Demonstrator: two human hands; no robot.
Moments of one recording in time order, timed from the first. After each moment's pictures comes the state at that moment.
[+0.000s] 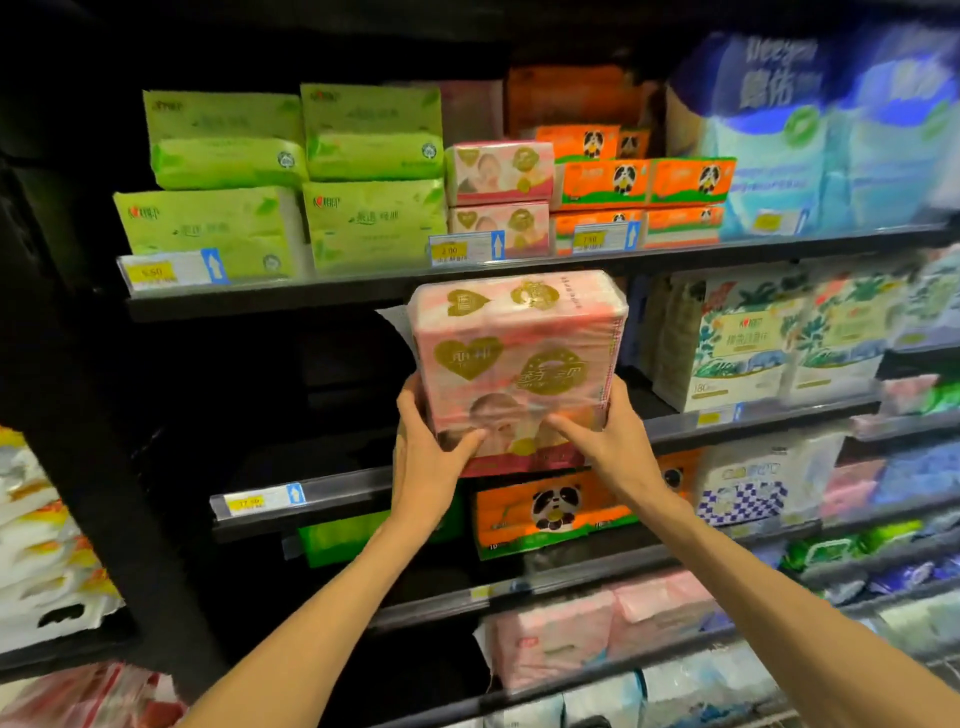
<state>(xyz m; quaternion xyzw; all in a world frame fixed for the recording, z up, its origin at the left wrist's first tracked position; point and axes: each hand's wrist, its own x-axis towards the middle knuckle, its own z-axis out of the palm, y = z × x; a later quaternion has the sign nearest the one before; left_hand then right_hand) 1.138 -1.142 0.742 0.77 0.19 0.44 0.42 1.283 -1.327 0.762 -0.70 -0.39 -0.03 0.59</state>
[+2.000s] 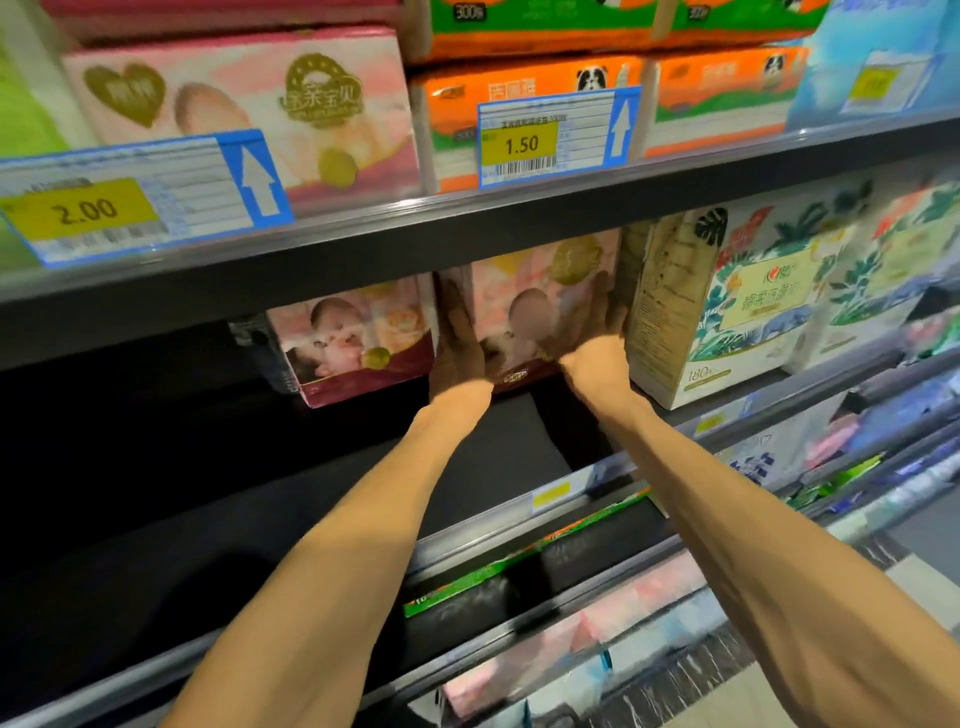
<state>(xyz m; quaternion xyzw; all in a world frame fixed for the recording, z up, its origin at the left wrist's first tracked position) 1.498 -1.085 0.720 0.90 0.22 0.26 0.28 1.607 -1.223 0.704 -0.93 -0.12 -0.04 0.33</state>
